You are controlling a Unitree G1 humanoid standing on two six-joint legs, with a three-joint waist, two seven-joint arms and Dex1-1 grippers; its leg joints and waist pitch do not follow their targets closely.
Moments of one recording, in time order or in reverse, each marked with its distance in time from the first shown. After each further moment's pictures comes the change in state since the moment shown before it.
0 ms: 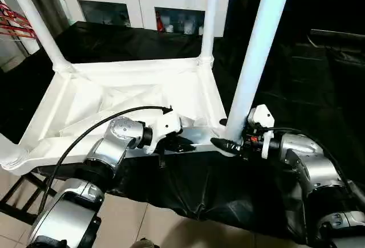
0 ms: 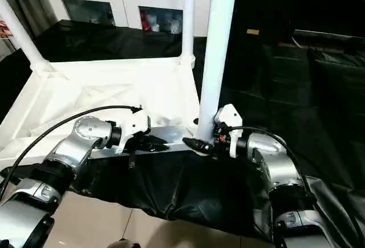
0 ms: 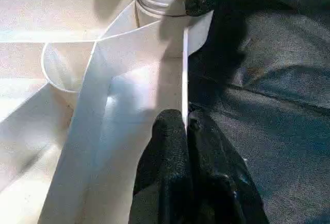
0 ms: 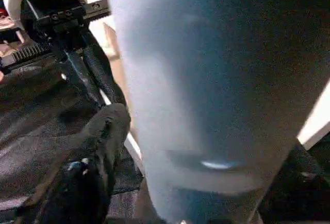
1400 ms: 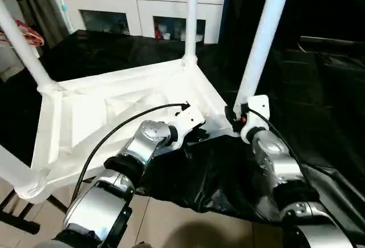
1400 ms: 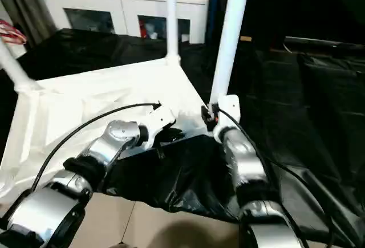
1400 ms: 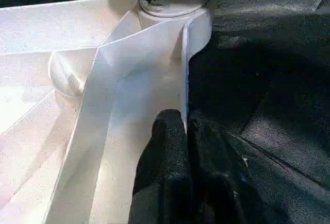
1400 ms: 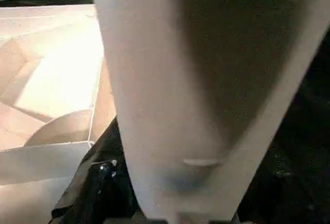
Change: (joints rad) left arm -0.120 -0.213 0.013 0.249 0.086 0.027 0.411; right arm -0.100 0.282 -0.151 0.211 -0.139 -0.059 -0.870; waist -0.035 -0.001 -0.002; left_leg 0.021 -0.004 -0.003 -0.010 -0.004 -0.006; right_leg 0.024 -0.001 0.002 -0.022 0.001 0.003
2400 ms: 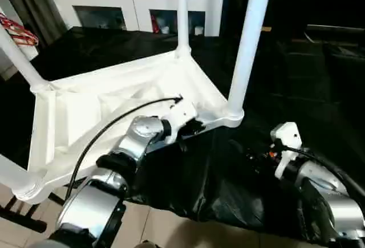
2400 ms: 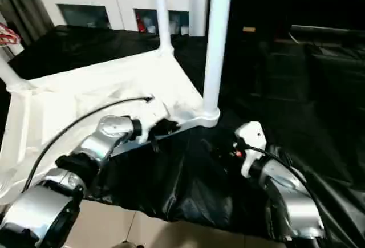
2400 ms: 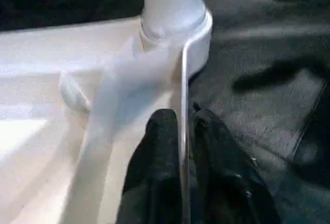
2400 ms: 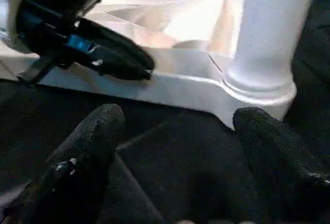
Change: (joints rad) left arm 0.021 0.059 0.065 -0.090 -0.071 -0.047 -0.045; right arm 0.464 -0.267 0.062 -0.725 0.212 0.220 0.505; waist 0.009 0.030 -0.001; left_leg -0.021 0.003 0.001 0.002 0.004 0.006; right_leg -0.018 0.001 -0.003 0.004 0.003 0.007
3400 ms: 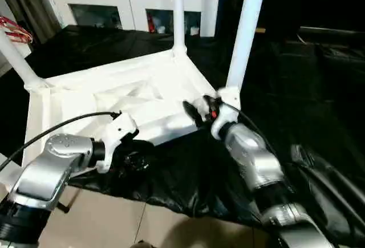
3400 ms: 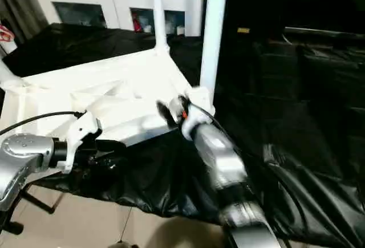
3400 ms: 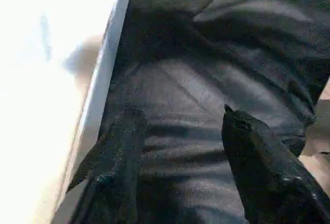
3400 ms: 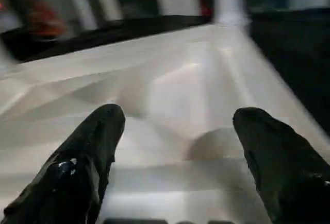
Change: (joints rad) left arm 0.492 0.492 0.038 -1.003 -0.264 0.737 -0.249; right arm -0.507 0.381 0.010 0.595 -0.073 -0.104 -0.471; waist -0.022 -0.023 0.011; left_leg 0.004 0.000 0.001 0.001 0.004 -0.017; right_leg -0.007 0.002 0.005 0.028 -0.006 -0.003
